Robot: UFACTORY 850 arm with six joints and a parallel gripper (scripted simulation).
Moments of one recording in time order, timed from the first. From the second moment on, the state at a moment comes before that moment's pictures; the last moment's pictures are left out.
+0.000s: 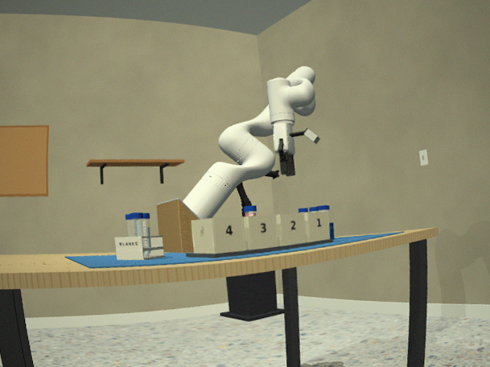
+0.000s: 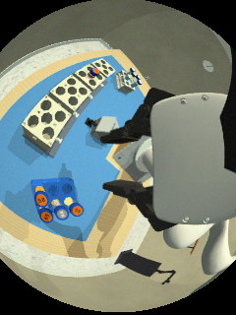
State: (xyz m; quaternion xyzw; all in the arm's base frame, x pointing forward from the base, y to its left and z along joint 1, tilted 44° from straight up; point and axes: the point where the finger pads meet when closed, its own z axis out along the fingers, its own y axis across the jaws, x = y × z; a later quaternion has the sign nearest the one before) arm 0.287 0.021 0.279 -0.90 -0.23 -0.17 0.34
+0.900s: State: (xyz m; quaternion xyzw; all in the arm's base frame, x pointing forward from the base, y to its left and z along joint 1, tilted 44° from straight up) arm 0.242 0.098 0.344 -0.90 -0.23 -0.17 0.34
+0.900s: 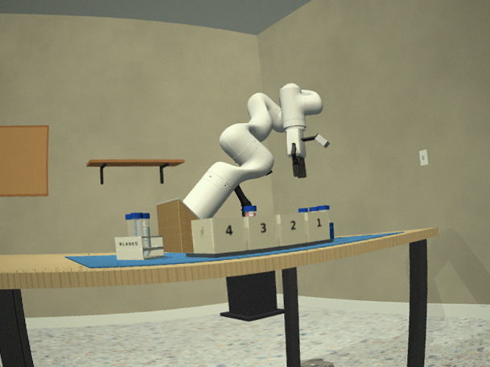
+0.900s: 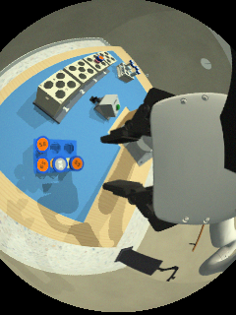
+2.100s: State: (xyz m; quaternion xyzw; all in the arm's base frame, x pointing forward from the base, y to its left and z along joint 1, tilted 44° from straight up) arm 0.246 0.128 0.316 -0.90 -0.23 -0.17 0.34
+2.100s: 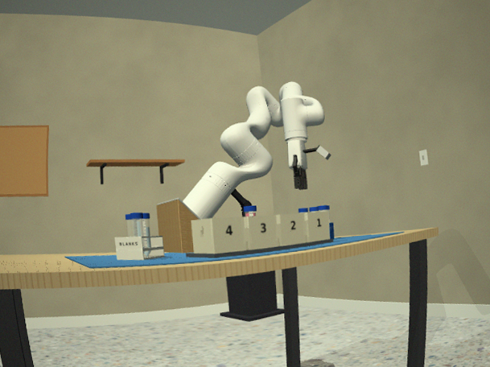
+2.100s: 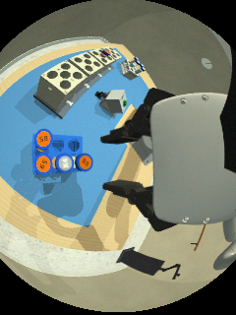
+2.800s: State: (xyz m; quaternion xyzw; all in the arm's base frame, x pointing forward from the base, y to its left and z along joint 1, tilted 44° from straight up) arm 0.252 0.152 0.290 -0.90 -0.23 -0.17 0.34
